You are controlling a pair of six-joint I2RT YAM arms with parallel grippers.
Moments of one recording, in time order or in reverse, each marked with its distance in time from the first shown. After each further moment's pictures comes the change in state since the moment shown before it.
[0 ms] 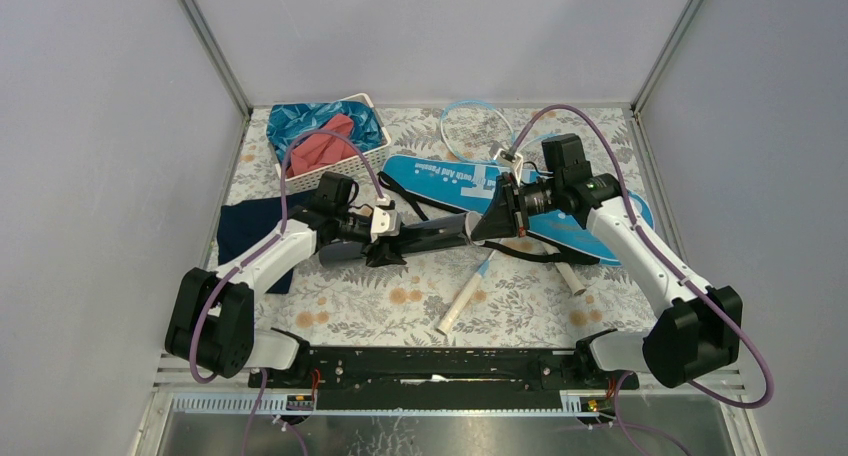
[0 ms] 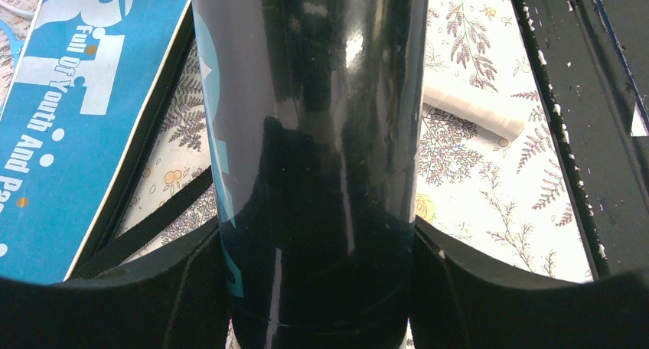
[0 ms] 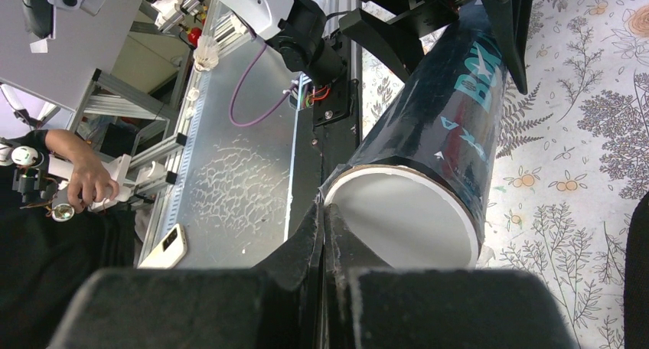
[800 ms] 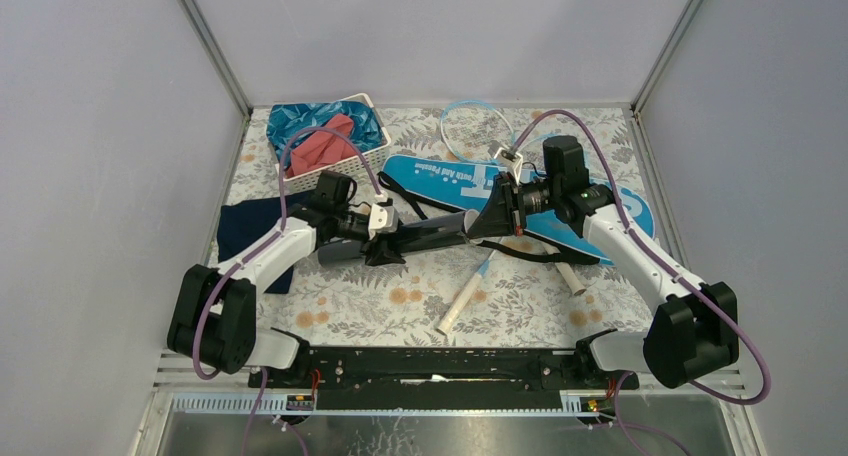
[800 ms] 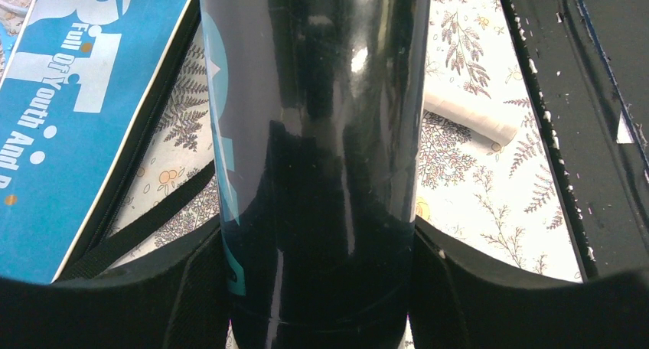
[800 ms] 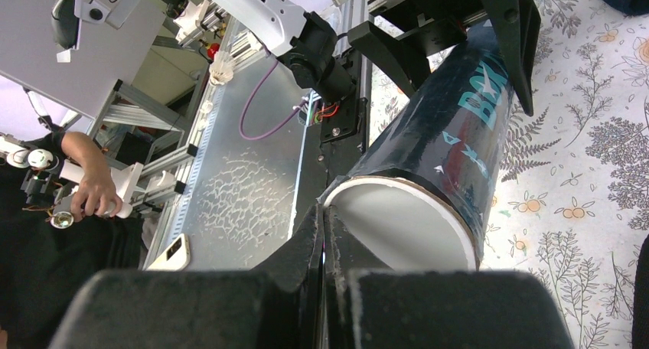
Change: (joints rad) left arm 0.014 0.018 0.006 0.003 0.037 -0.023; right arm 0.007 -0.003 -0.110 0.330 -0.062 0.211
